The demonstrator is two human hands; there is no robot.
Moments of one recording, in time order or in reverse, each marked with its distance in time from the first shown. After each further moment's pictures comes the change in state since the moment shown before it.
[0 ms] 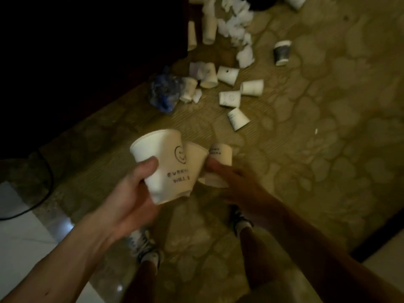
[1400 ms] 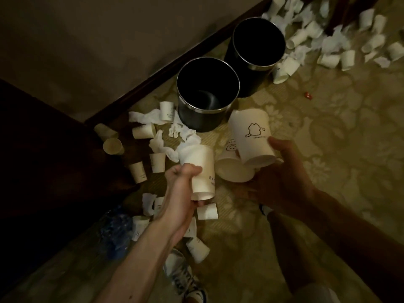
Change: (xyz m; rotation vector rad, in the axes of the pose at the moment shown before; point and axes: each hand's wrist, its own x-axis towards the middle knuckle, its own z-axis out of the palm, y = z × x) left_hand 0.409 0.222 0.311 0.339 0.404 0.119; right_hand 0.077 -0.445 -0.316 0.564 -0.146 -0.230
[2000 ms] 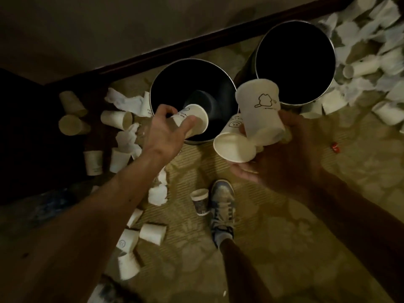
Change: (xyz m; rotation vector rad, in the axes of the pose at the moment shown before) left_hand 0.262 0.097 0.127 0.604 0.686 0.331; right_hand 0.200 -0.243 -0.073 -0.197 -0.182 0.218
